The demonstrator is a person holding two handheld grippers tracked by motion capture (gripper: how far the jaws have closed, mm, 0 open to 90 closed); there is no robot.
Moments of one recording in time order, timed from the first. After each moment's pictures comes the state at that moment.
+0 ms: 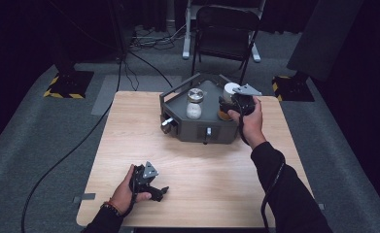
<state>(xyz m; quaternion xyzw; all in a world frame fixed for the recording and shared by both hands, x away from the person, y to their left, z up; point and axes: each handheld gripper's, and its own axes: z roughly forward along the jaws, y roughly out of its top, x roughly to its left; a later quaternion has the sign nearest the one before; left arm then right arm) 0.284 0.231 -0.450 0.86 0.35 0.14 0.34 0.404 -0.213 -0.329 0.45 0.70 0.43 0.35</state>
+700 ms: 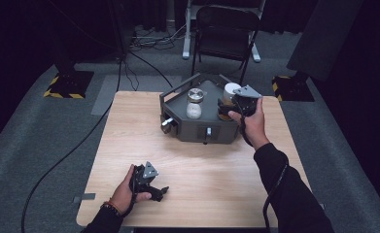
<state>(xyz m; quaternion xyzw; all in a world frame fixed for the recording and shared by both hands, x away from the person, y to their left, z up) 0.284 0.232 -0.450 0.86 0.35 0.14 0.34 0.398 -0.211 -0.336 0.43 0.70 0.42 0.37</state>
